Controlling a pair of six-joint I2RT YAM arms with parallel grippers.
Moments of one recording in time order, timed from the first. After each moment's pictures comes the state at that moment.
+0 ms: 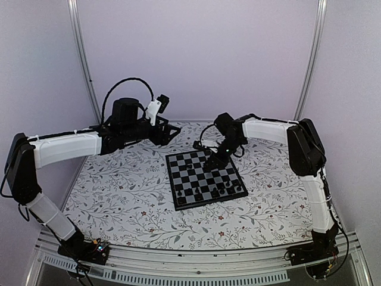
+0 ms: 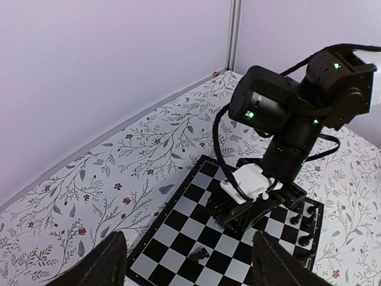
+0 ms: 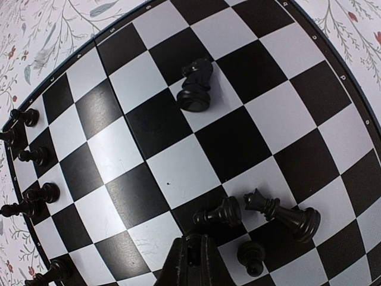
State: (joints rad) left arm -0.60 1.56 1.12 0.12 0.21 0.05; right arm 0.62 2.32 1.89 -0.82 -0.44 -0.60
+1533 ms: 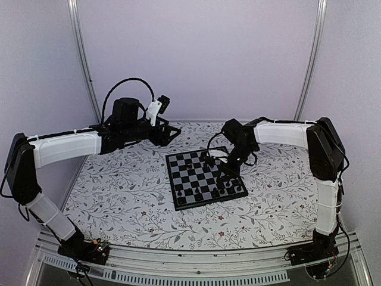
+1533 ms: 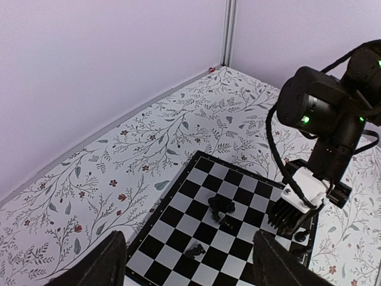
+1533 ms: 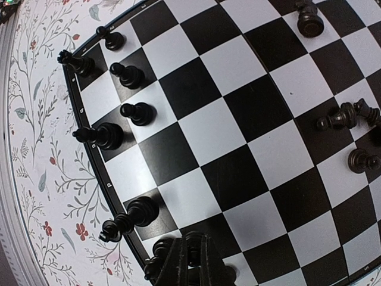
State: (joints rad) left arm -0.60 1.56 1.13 0.09 0.23 0.05; right arm 0.65 2.07 1.57 -0.85 -0.45 -0.61
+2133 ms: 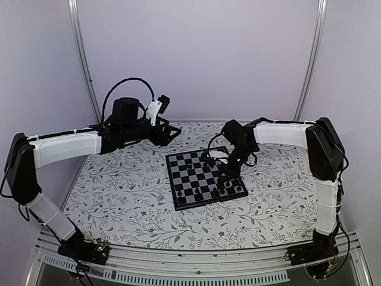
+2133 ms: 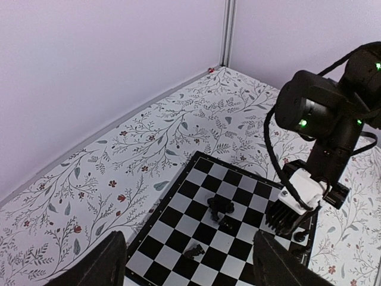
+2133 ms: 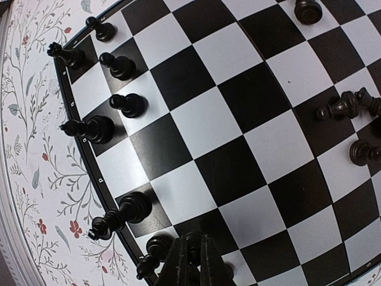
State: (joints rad) left arm -0.60 1.56 1.13 0.09 0.23 0.05; right arm 0.65 2.07 1.57 -0.86 -0.43 -0.61
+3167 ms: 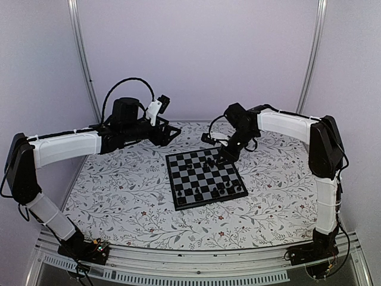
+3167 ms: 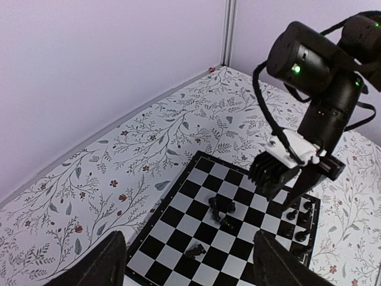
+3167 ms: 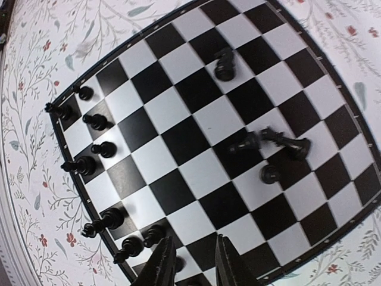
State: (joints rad) left arm -0.60 1.56 1.13 0.09 0.23 0.06; right arm 0.62 2.09 1.74 -0.91 -0.43 -0.58
